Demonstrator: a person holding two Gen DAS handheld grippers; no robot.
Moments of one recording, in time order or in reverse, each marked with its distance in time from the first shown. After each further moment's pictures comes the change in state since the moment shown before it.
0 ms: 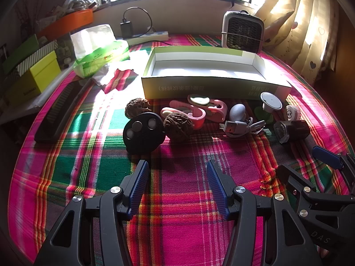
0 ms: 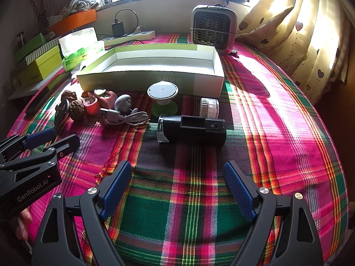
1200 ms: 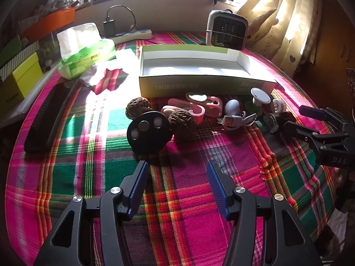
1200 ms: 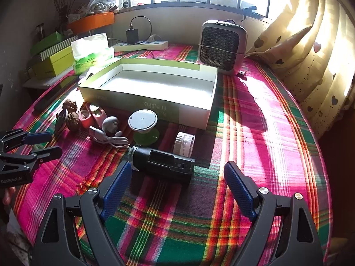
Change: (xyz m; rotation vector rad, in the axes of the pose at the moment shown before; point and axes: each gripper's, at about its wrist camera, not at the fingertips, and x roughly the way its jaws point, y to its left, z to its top) left arm -0.003 0.027 0.003 0.061 0.020 -0.152; right arm -0.001 -0.040 0.034 -0.152 -0.029 0.137
